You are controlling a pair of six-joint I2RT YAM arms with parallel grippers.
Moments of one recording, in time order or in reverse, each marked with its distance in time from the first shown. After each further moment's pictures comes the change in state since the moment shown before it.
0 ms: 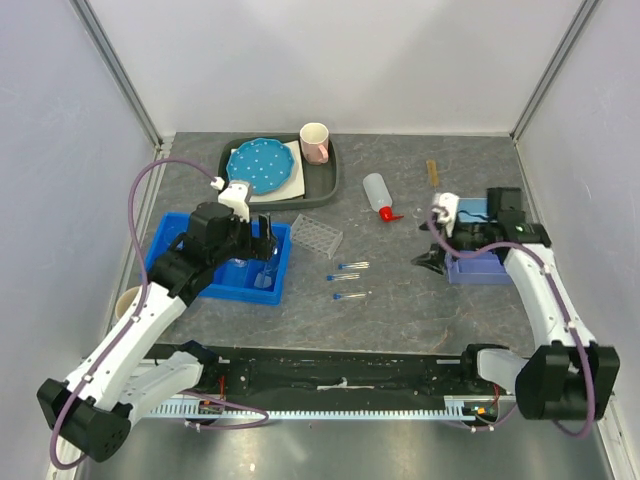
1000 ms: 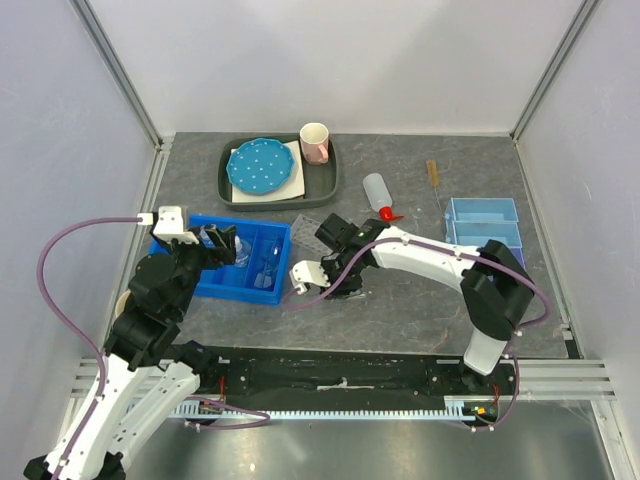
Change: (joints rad) left arm 0.000 -0.455 -0.137 0.147 -0.264 0.000; right arm 0.960 0.610 0.368 -0.113 0.689 -0.044
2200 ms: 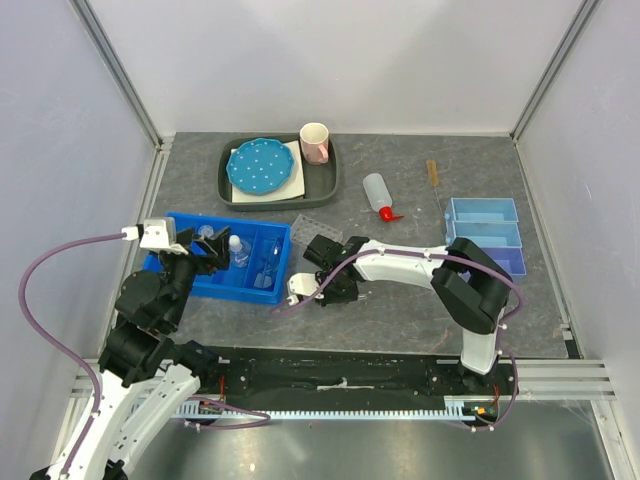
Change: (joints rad) left arm 0.000 -0.111 -0.035 0.050 0.010 0.001; right arm 0.099 0.140 -0.045 0.095 0.237 0.198
